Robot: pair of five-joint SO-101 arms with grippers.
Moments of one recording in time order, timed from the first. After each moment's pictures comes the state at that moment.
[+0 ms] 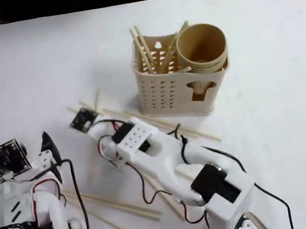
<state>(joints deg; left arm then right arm) -25.3 -104.3 79.4 60.1 0.0 -49.2 14.2 22.1 52.4 11.4</state>
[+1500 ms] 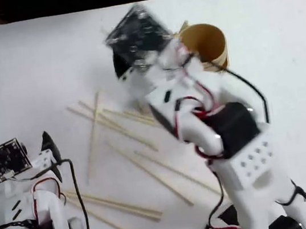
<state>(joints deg) -25.4 -104.4 81.6 57.9 0.0 -33.8 -31.0 -6.6 60.0 20.4</state>
